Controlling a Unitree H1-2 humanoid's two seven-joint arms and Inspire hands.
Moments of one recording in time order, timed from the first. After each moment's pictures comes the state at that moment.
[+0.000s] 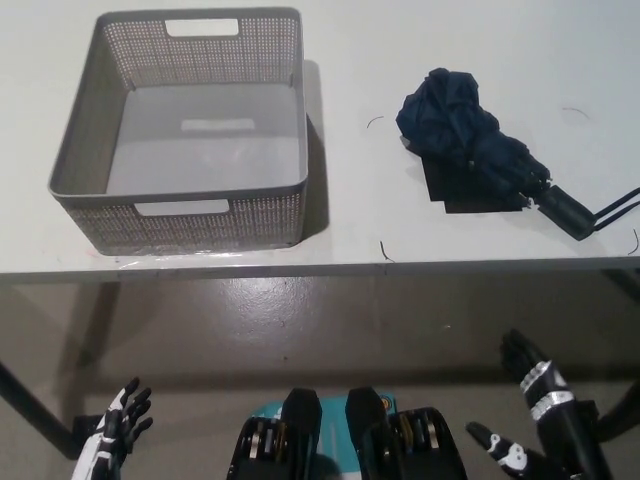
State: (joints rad) left_arm 0.18 0.16 0.08 0.09 -0.07 -0.23 -0.10; right_arm 0.17 -0.10 0.04 -0.16 0.07 -0.34 0.19
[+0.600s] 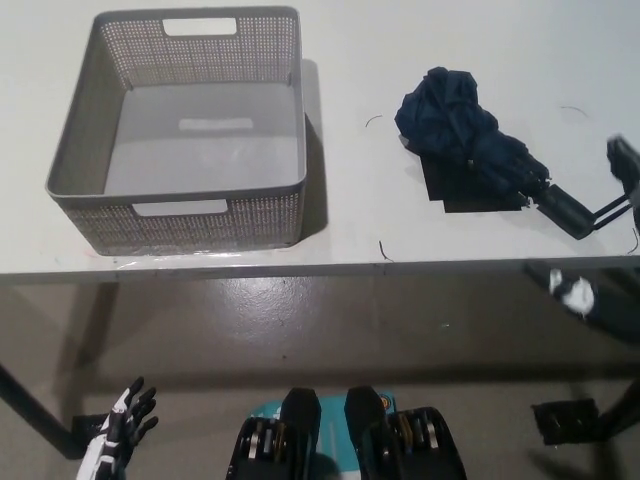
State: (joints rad) left_arm 0.20 0.15 0.06 0.05 -0.08 -0.25 -0.10; right_arm -0.23 -0.17 -0.11 -0.34 -0.17 -0.04 0.14
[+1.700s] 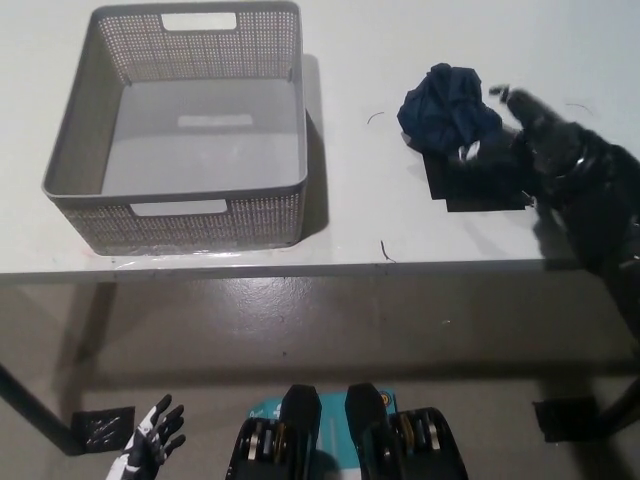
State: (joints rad) left_arm 0.26 0.14 0.00 -0.01 -0.10 -0.25 -0.13; right_arm -1.14 -0.24 0.32 1.20 -0.46 0.24 0.14
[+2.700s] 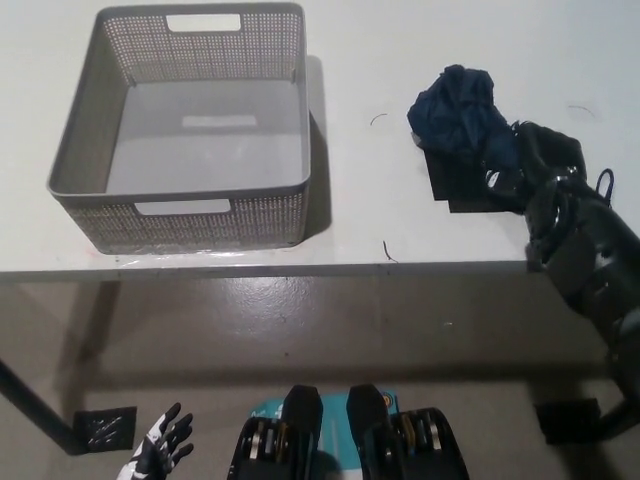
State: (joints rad) left_arm 0.26 0.15 -0.01 0.01 -0.10 -0.25 -0.15; right_arm -1.09 -0.21 0.42 1.42 -0.50 0.04 -0.30
